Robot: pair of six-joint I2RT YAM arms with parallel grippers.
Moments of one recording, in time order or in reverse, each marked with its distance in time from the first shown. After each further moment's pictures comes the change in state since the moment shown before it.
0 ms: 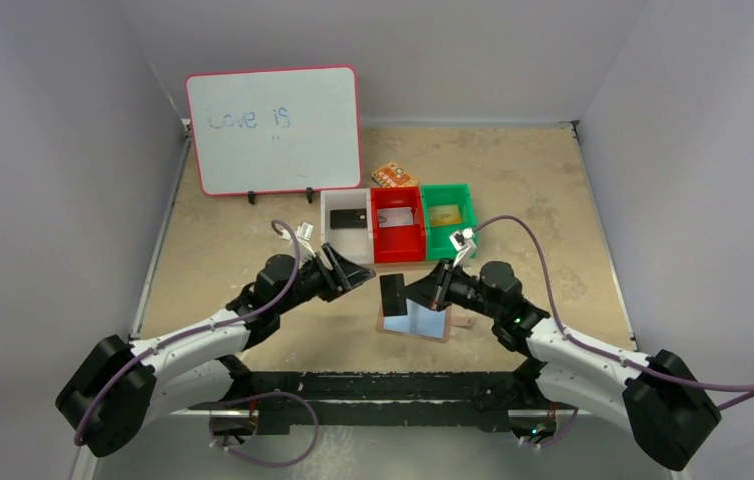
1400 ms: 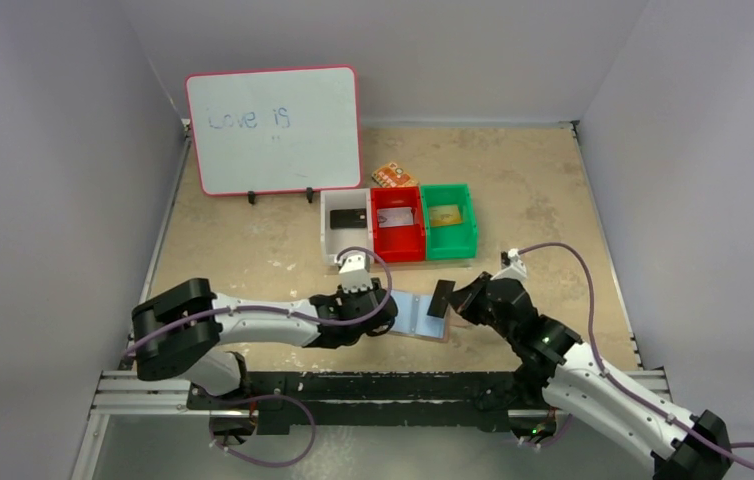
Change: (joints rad) left arm -0.534 0.481 0.399 -0.567 -0.768 -0.075; right arm 0.045 -0.381 0.024 -0.800 0.596 0.191
